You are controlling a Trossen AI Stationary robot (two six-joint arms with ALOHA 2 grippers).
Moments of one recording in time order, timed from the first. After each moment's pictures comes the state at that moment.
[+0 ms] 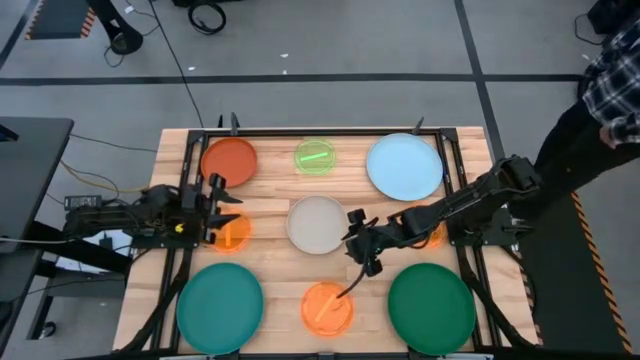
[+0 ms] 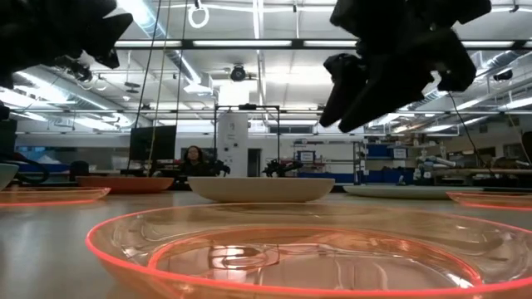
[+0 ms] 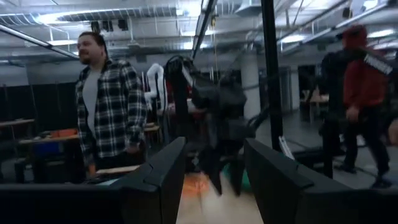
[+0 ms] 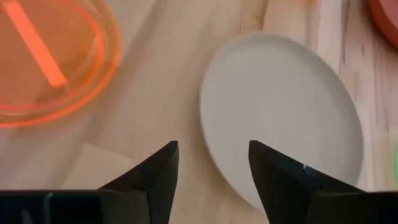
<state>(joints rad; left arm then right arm) 0.07 0.08 0.01 0.42 0.16 0.01 0.30 1.57 0.90 -0.20 0.24 -0.19</state>
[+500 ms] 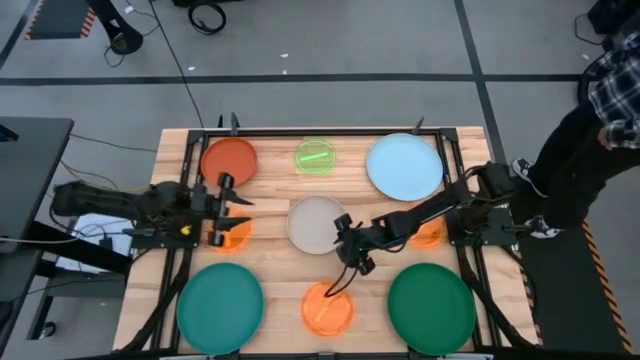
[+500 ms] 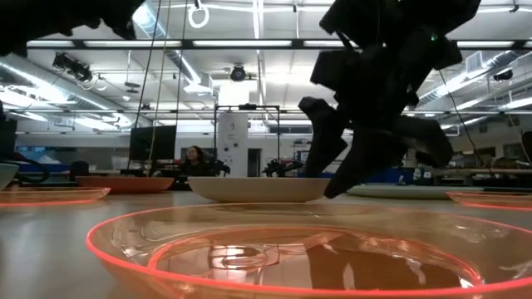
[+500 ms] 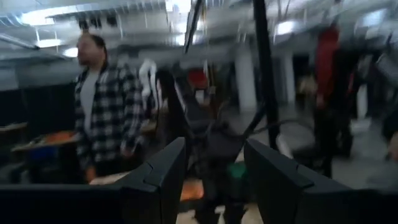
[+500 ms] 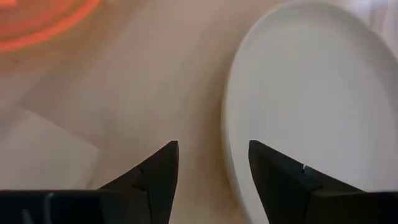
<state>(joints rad) -0.08 0.52 0.22 0.54 0.02 0.16 0.24 1.79 0.90 -0.05 0.18 -0.42</state>
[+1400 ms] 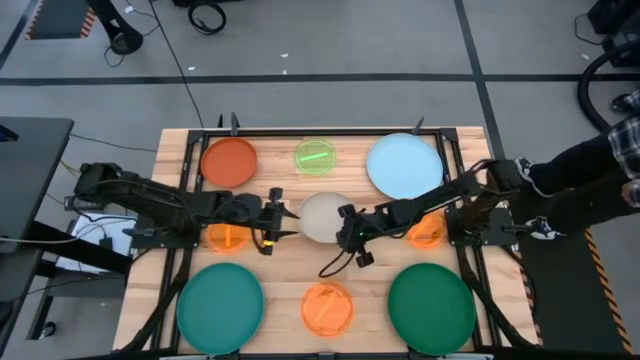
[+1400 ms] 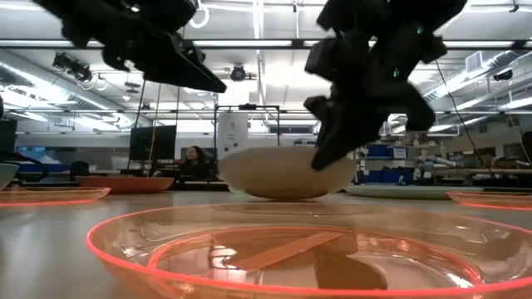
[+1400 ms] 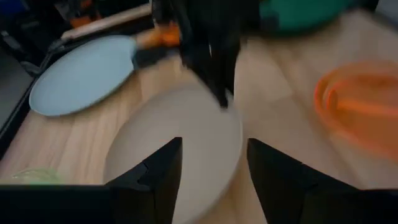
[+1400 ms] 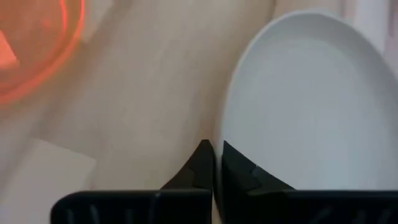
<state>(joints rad) -0.10 1.26 0.62 0.16 -0.11 0.27 0.16 1.68 0.90 -0.11 0.04 -0.23</state>
